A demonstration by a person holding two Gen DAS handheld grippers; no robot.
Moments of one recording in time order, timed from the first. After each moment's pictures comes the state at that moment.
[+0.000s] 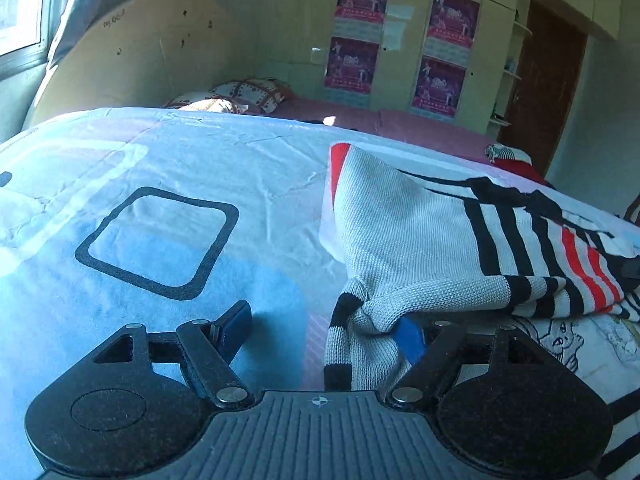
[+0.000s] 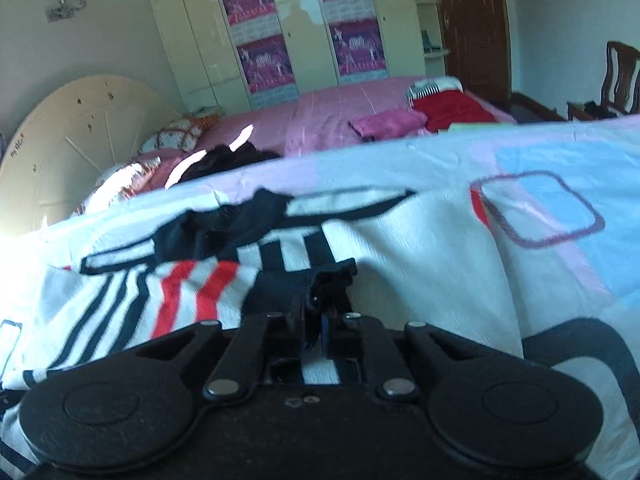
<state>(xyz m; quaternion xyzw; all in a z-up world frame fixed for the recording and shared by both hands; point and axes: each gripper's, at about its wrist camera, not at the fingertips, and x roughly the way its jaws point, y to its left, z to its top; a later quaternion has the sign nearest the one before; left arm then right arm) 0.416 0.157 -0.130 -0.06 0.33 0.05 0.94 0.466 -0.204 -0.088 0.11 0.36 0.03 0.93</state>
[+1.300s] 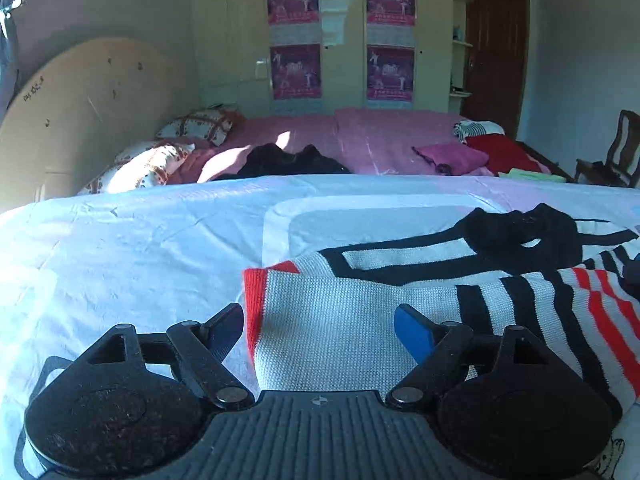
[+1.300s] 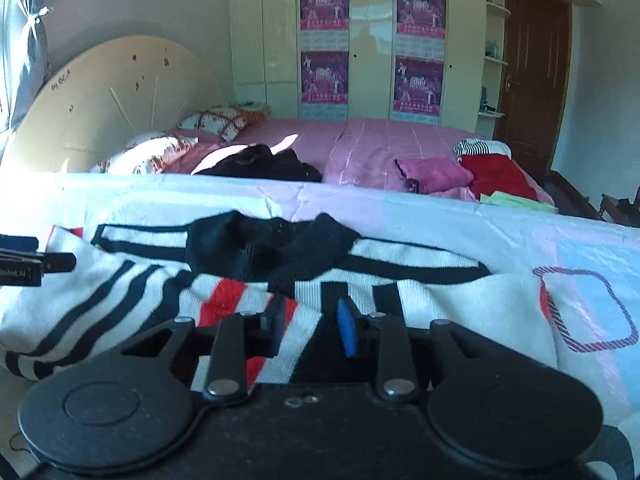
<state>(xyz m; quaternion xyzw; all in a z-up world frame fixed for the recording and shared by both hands) 0.543 0.123 -0.111 0.03 0.32 -0.01 0.95 0.487 -0.148 -0.076 -0.02 0.29 0.09 0.95</state>
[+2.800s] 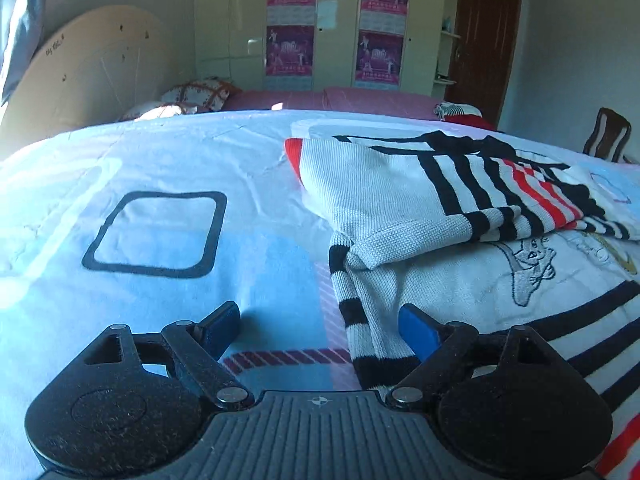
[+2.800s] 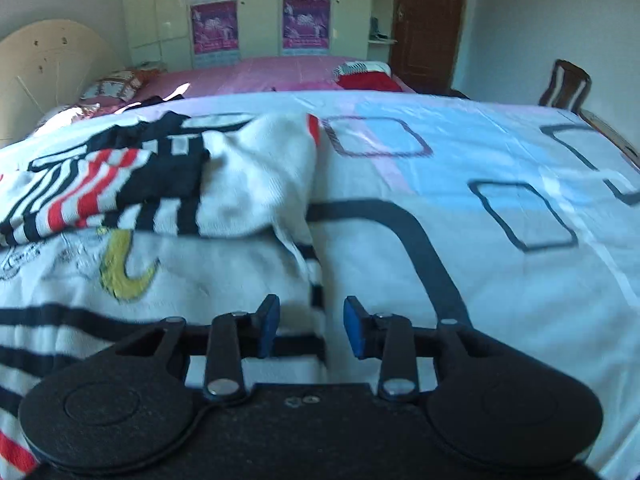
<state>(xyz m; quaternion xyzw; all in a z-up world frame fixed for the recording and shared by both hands) 0.387 0.172 -0.125 -0.02 0.35 -0.04 0.93 0.328 -0.265 -0.085 0.03 0.38 -0.07 0.92</state>
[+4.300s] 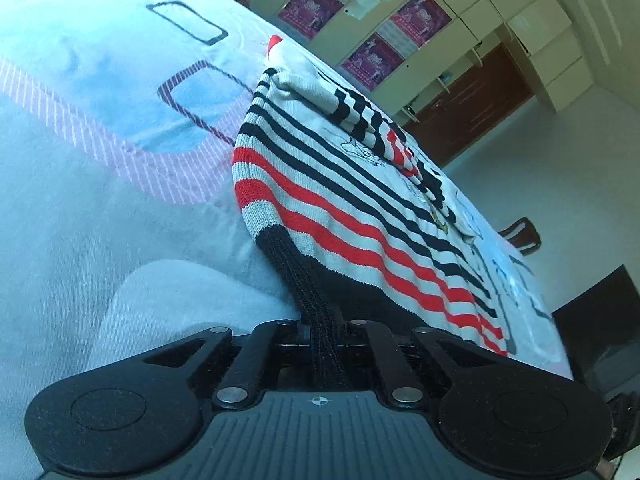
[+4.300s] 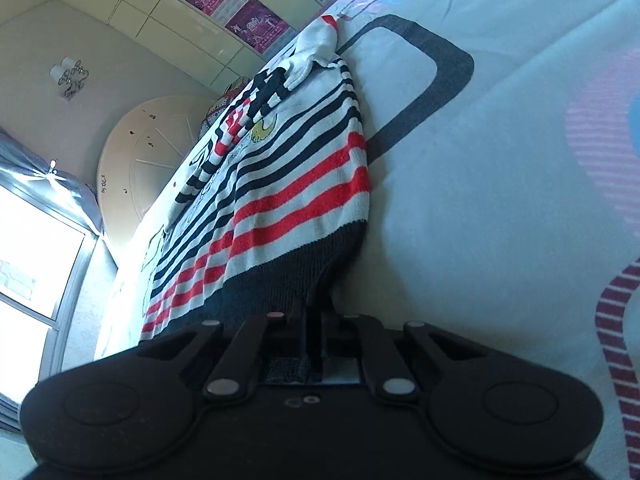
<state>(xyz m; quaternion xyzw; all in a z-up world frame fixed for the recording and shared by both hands) 0.164 0.149 -0.149 -0.30 0.37 -0.11 0.87 0.127 -0.319 -0.113 0.35 0.40 0.13 0.84</state>
